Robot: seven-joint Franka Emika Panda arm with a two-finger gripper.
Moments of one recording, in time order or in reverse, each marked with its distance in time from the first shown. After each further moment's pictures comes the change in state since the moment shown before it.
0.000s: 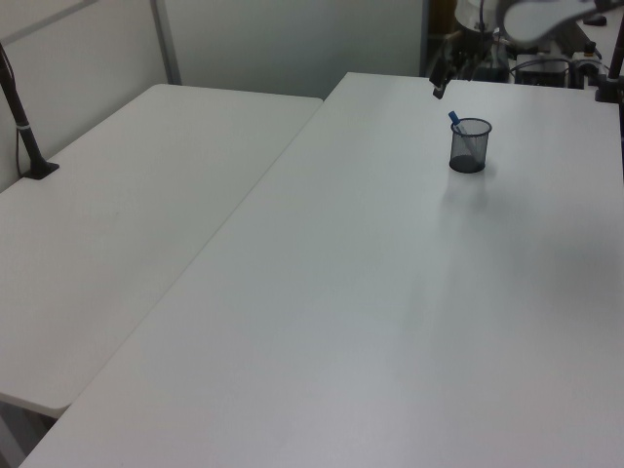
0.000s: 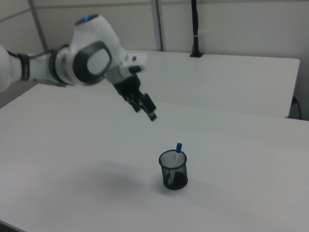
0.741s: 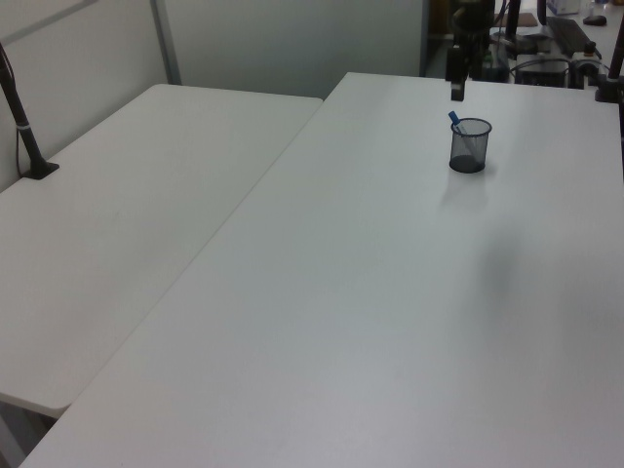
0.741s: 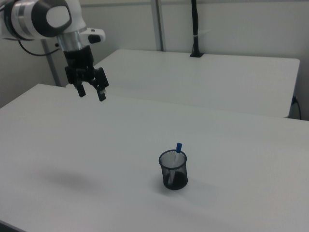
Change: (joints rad) arm 0.254 -0.017 -0.032 0.252 0.135 -0.562 -0.187
